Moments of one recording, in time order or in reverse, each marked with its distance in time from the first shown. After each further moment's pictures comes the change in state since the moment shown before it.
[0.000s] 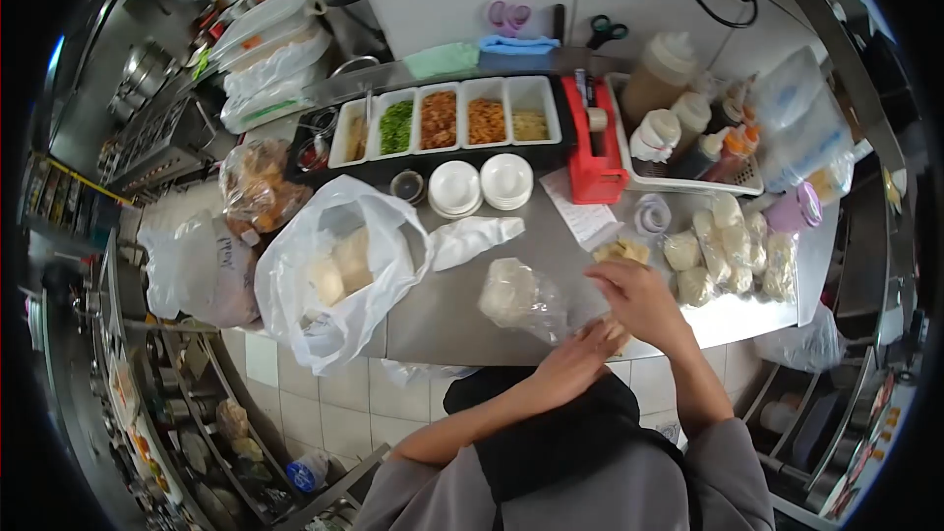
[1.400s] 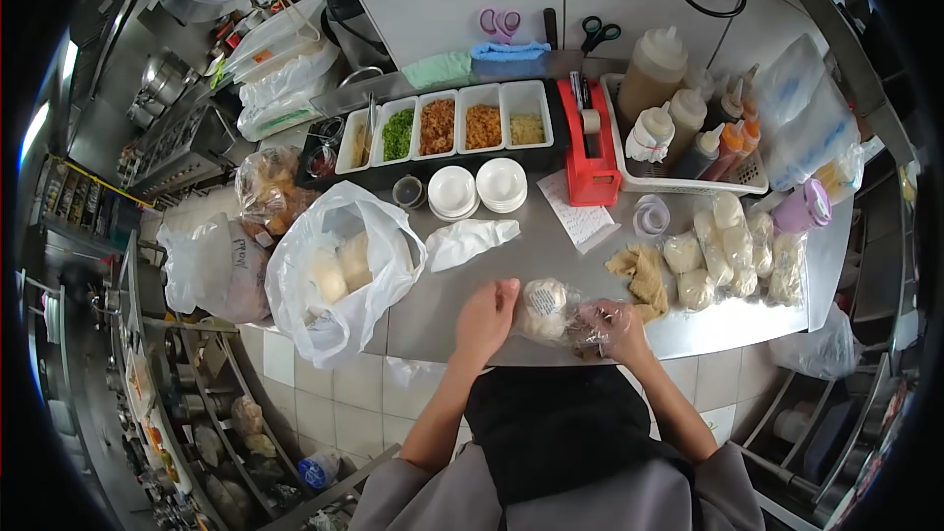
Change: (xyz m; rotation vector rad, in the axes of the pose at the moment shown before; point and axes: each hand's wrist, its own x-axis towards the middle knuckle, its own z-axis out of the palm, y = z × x) left_hand -0.006 -0.056 -0.050 -0.106 0.240 -0.898; right_hand -0.052 0.073 0.068 0.310 0.085 0.192
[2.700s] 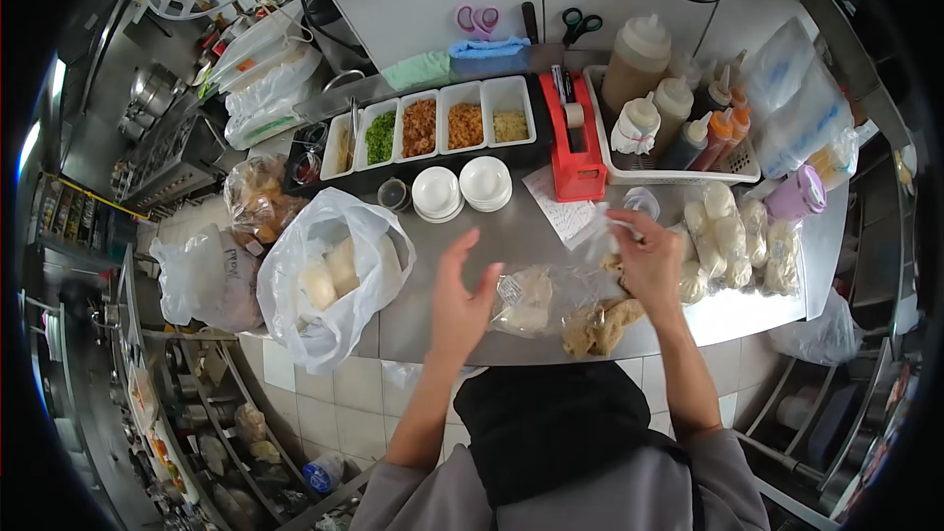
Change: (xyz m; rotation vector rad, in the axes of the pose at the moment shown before) left_hand 0.014 0.030 -0.023 -0.197 0.285 0.489; right_hand 0.064 -0.074 -0.060 0.019 0.356 -0.086
